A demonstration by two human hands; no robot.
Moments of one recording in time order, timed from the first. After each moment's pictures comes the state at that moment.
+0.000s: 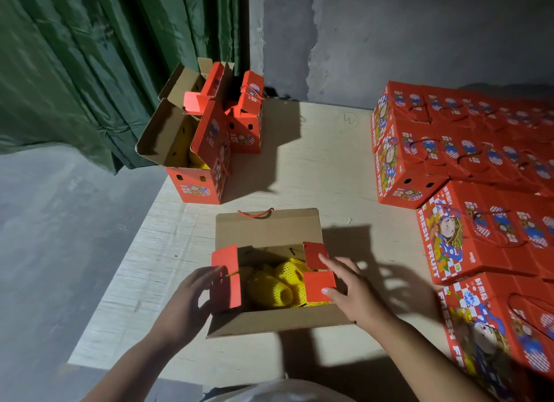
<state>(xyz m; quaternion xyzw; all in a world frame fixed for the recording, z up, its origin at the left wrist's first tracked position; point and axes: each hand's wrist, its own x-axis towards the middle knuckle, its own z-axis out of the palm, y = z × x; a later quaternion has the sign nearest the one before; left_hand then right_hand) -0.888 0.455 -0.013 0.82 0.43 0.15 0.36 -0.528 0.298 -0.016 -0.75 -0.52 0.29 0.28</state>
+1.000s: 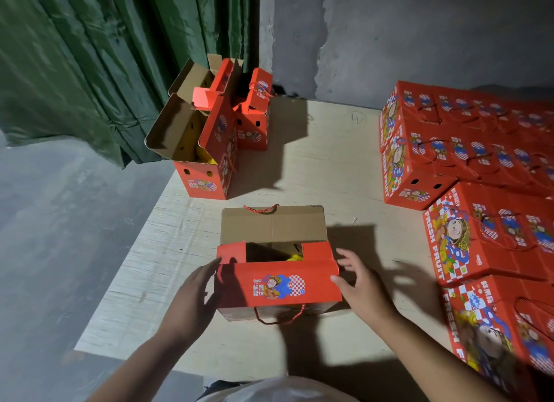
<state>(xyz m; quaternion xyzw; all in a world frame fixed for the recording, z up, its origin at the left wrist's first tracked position) -0.885 0.442 -0.020 0.79 0.47 0.18 0.35 -0.526 0.302 -0.019 -0.79 -0.44 0.27 0.33</state>
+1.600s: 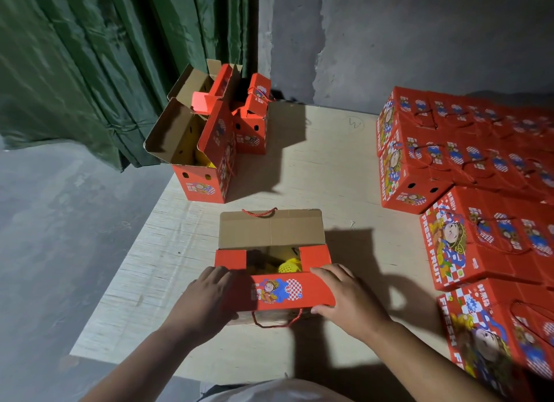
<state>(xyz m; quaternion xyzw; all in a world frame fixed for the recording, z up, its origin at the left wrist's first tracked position) -0.864 0.451 -0.019 0.91 0.37 0.01 0.16 -0.537 0.301 -0.019 -0.73 -0.65 0.16 0.14</state>
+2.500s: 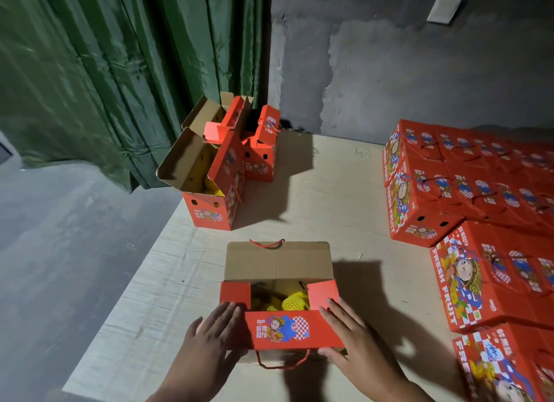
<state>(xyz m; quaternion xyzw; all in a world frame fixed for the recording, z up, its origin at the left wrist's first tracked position) -0.866 0.425 -0.016 0.91 0.40 0.01 0.13 -0.540 0.293 -0.028 -0.74 -0.65 0.16 0.05</state>
